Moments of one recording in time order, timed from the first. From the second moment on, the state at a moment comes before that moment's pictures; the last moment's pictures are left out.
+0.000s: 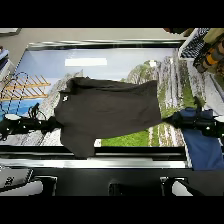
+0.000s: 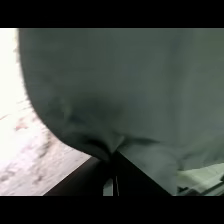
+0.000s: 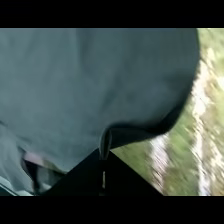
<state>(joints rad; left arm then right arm) 0.34 -1.39 0.77 0.71 -1.13 -1.11 -0.48 -1.20 0.77 -0.63 1.24 1.00</state>
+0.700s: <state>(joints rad) 0.34 -1.07 1.80 0.79 -1.22 -1.40 -0.24 -1.06 1.81 -0.82 1.13 1.19</state>
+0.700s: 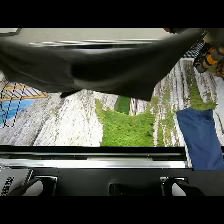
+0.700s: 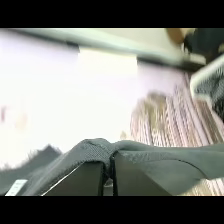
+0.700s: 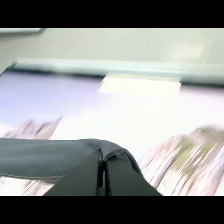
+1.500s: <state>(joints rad) 0.35 -0.81 1.78 1.11 -1.29 -1.59 -0.23 -0.96 2.02 -1.13 1.32 1.49</state>
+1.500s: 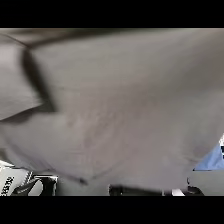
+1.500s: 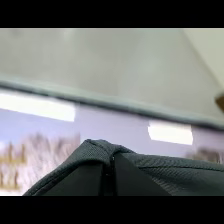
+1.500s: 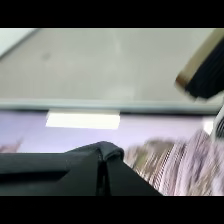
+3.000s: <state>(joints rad) 0.16 -1.76 1.49 0.99 -1.22 -1.23 -0.17 -1.85 1.69 -1.16 1.35 1.44</state>
